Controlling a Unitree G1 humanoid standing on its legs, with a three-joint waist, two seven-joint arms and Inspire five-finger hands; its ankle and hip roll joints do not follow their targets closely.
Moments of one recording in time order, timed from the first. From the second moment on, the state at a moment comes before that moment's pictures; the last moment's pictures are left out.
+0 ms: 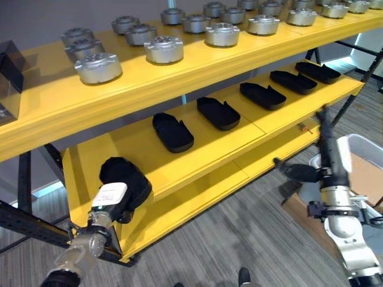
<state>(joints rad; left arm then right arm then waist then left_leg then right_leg) -0.08 0.72 -0.22 0.60 0.71 -0.15 0.26 0.04 -0.60 0.07 -0.07 0.08 -0.28 -0.23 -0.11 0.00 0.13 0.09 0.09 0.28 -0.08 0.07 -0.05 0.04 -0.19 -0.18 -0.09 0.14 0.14</state>
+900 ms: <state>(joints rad) -0.25 0.81 -0.32 0.70 0.72 -0.21 0.23 0.04 -0.65 0.09 0.02 0.51 -0.21 0.42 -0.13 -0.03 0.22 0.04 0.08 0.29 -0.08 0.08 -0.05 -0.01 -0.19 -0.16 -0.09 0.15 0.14</state>
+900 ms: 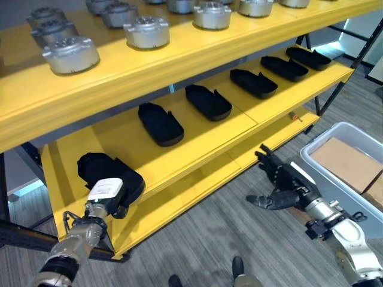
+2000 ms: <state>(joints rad) -0.23 0.89 -0.35 0.51 0.79 -0.23 0.38 -0.14 -0.68 0.22 -0.04 0.51 -0.23 0.59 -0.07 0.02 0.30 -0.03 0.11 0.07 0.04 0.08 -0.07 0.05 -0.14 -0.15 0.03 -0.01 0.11</state>
